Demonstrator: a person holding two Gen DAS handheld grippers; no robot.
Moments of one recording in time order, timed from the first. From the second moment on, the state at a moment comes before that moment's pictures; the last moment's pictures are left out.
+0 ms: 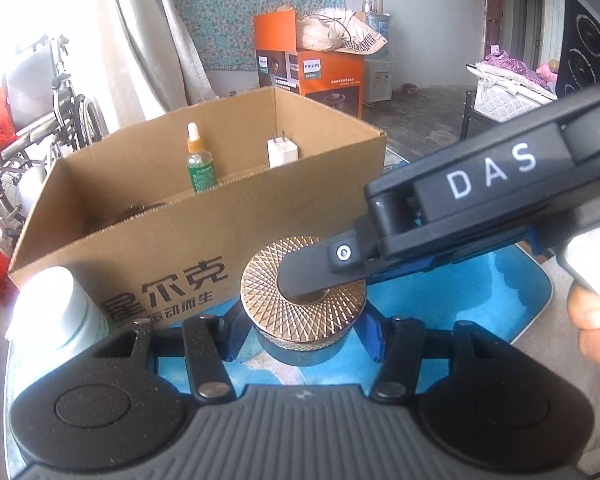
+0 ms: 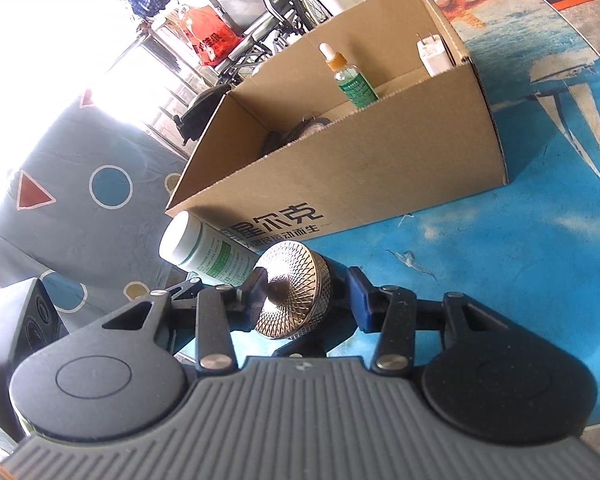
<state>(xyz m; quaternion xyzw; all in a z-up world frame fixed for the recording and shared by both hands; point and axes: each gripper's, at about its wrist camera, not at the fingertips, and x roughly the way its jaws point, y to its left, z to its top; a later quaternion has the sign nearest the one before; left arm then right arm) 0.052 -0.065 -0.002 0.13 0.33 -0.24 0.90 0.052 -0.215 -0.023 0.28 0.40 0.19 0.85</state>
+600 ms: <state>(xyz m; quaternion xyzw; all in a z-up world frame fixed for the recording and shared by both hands) 0.144 -0.077 0.084 0.10 0.31 -0.20 0.92 0.146 -0.214 0.086 0.19 0.33 0.24 0.89</state>
